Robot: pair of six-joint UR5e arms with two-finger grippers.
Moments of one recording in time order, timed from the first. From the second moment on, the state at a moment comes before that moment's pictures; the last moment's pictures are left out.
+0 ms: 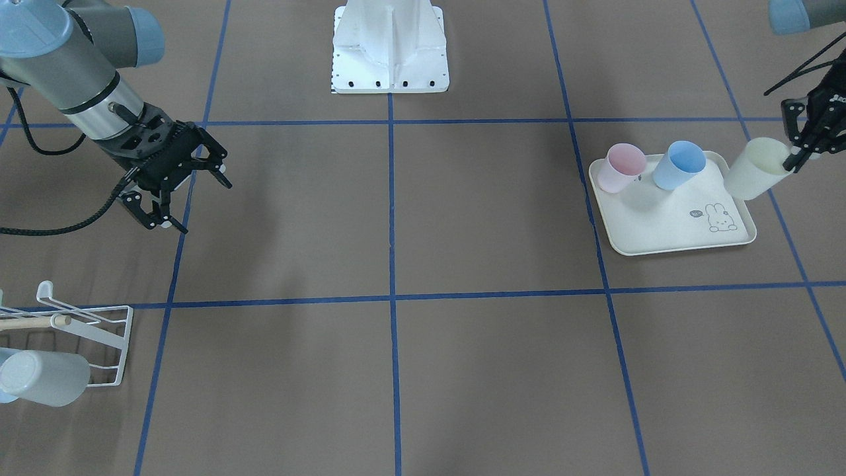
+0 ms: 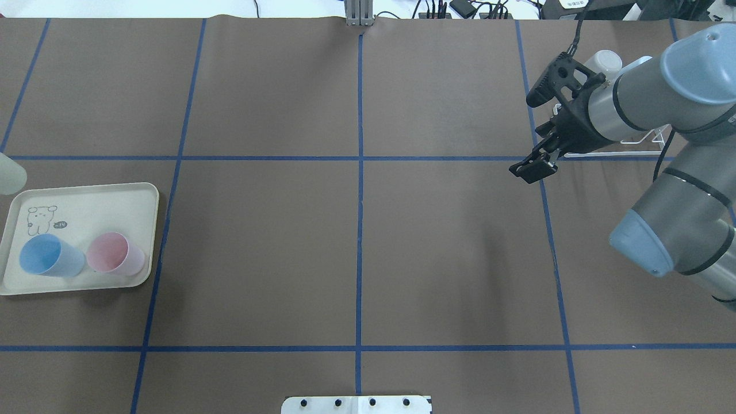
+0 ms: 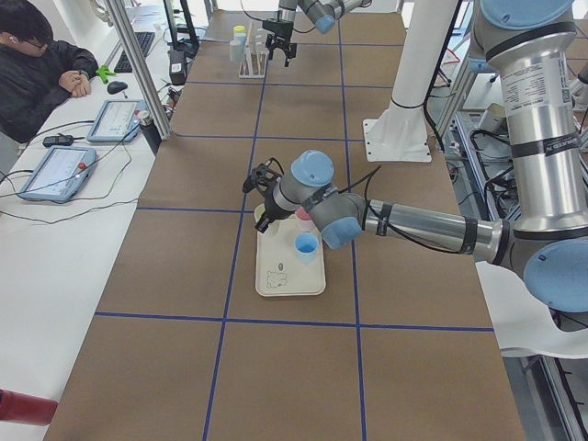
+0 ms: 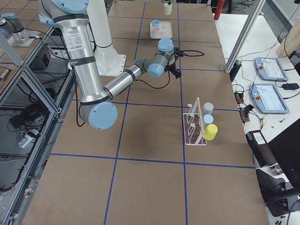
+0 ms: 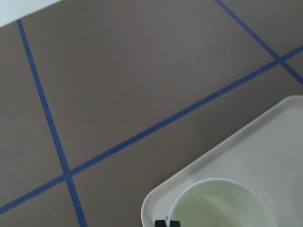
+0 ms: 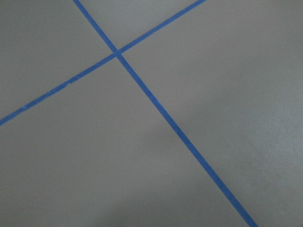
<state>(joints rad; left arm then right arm) -1.25 -1.36 -1.99 -2.32 -2.22 -0.44 0.82 -1.30 1.89 -1.13 2.08 0.20</state>
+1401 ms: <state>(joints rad) -0.66 -1.86 -2.02 -2.54 -2.03 -1.59 0.36 -1.22 1.75 -0.42 1.50 0.36</state>
